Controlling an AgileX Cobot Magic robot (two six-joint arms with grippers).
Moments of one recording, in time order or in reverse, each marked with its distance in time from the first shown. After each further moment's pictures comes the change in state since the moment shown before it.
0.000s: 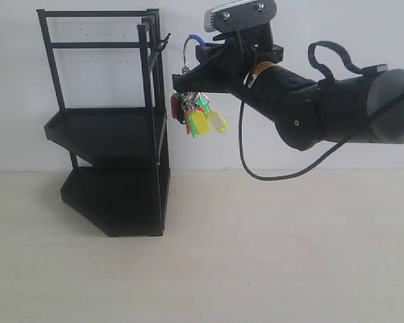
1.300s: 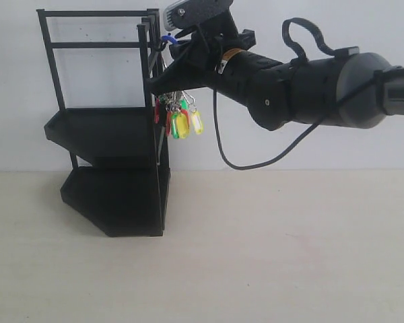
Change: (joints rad) left arm 0.000 0.000 0.000 0.000 0.000 0.000; right arm 0.059 0.052 -0.158 0.015 0.189 -0.172
